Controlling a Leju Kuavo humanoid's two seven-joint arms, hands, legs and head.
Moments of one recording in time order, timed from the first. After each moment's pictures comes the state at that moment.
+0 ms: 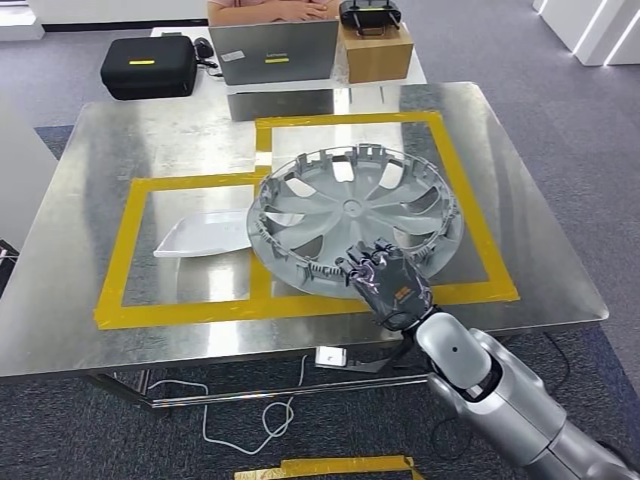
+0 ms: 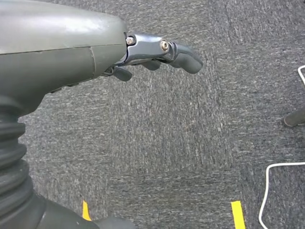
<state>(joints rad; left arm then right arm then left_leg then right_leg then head) 0.21 -0.35 1.08 -1.24 -1.23 -0.32 -0.44 -0.36 -0.33 0.79 -1.61 1.34 -0.27 0.15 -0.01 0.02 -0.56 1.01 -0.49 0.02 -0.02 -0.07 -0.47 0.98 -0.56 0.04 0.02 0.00</state>
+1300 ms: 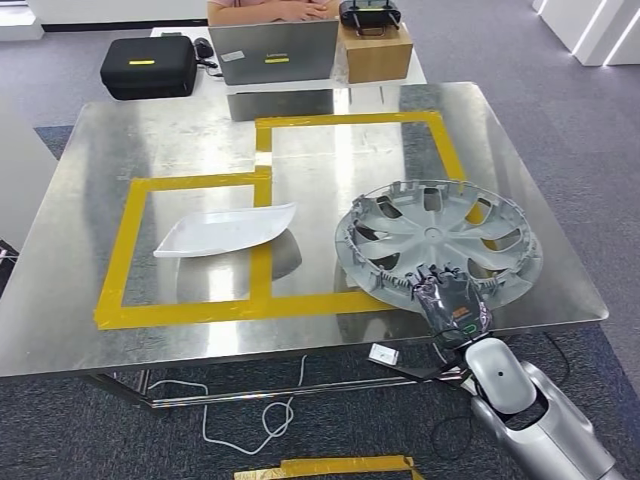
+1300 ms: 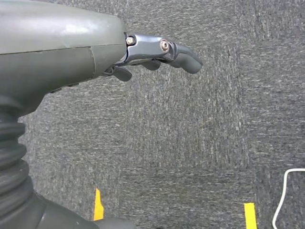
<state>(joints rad) 0.30 -0.35 0.96 -1.29 -1.05 -0.30 -0.27 -0.13 -0.40 0.55 -1.61 1.44 -0.26 0.21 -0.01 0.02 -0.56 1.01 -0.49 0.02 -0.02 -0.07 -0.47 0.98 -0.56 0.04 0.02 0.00</state>
